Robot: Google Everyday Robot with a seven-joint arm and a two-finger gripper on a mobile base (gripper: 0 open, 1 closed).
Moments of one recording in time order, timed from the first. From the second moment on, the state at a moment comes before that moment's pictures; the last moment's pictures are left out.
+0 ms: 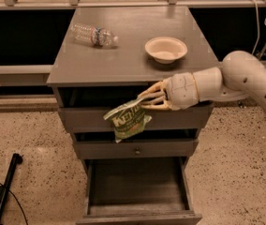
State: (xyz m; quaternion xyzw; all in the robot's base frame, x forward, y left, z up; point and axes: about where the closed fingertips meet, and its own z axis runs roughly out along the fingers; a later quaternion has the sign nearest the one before) arm 0.549 -0.031 0.814 -0.72 0.39 0.25 0.51
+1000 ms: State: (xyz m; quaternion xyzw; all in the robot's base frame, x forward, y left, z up) arm 0.627 -0.046 0.950 -0.68 0.45 0.20 0.54
